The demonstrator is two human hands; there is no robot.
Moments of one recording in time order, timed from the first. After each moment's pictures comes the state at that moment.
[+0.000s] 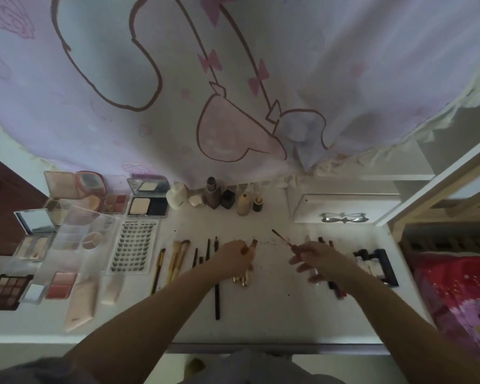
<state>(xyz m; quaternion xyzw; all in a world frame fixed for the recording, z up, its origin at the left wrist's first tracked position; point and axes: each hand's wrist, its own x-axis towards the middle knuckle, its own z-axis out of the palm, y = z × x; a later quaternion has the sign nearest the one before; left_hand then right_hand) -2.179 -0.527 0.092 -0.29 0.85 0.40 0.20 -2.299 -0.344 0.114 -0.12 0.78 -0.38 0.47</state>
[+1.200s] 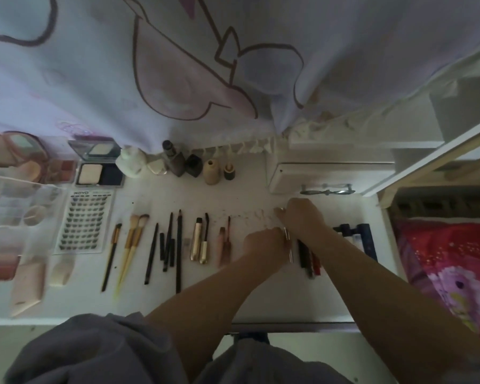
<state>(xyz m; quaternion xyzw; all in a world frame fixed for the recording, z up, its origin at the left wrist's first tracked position) -2.268 -0.412 0.025 -0.23 0.93 0.20 0.22 -2.368 -0.372 0.036 -0.25 0.93 -0.07 0.25</state>
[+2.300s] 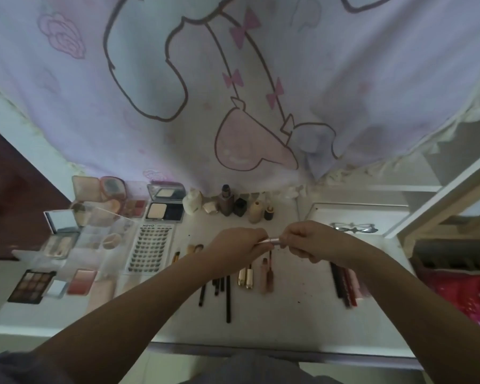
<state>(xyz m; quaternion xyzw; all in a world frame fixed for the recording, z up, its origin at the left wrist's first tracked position) -2.152 -0.546 0.152 -0.06 0.98 0.20 0.03 -2.284 -0.390 0.192 -0.38 0.75 -0.31 0.45</state>
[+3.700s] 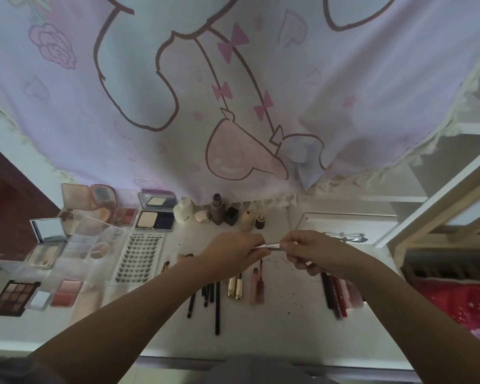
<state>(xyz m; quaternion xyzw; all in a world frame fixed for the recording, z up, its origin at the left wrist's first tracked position) -2.168 -0.541 0.161 -0.04 0.98 0.18 0.02 -2.294 -0.377 0.195 -0.28 0.73 -0.37 0.51</state>
